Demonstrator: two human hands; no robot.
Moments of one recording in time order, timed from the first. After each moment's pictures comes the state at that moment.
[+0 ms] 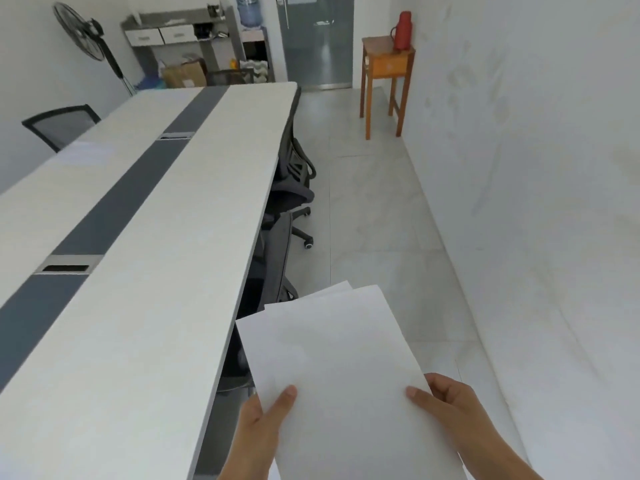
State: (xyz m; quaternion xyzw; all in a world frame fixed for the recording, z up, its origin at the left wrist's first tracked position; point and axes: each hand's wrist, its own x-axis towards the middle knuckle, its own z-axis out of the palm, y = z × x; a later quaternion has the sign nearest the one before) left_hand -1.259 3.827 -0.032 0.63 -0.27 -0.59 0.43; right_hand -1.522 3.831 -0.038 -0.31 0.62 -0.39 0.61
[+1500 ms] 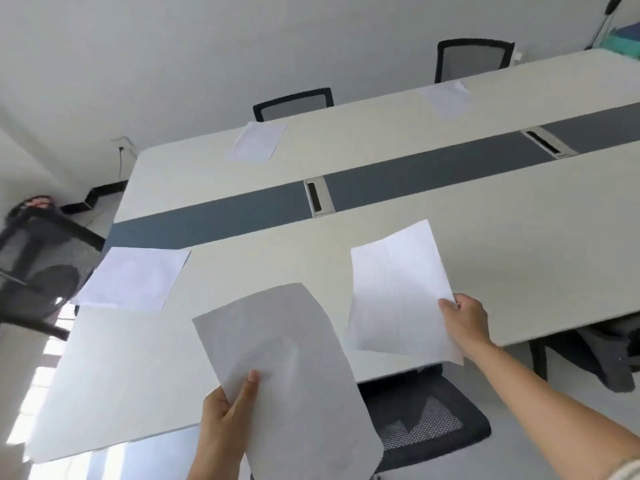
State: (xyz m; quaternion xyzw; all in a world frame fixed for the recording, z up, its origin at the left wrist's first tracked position) left_hand -1.195 3.530 -0.008 0.72 0.20 -0.12 0.66; right_hand -1.162 3.160 -0.105 -0.79 0.39 -0.05 0.48
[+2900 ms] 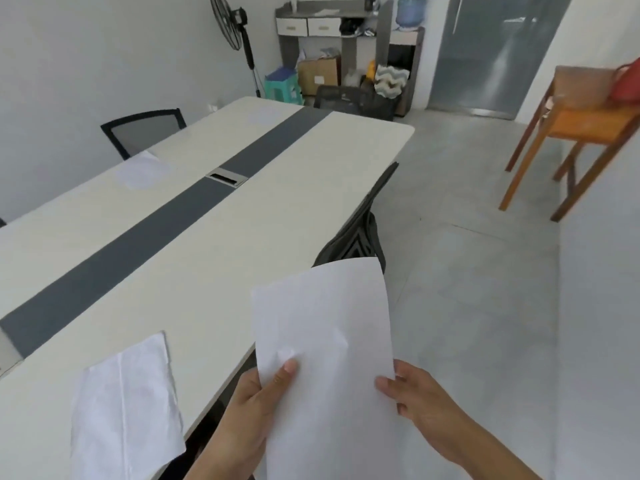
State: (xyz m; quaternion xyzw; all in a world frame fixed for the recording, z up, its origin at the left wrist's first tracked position) left_hand -1.358 3.111 0.039 0.61 -0.17 -0.52 0.57; right_hand -1.559 2.985 -0.016 -0.48 0.41 -0.12 0.77
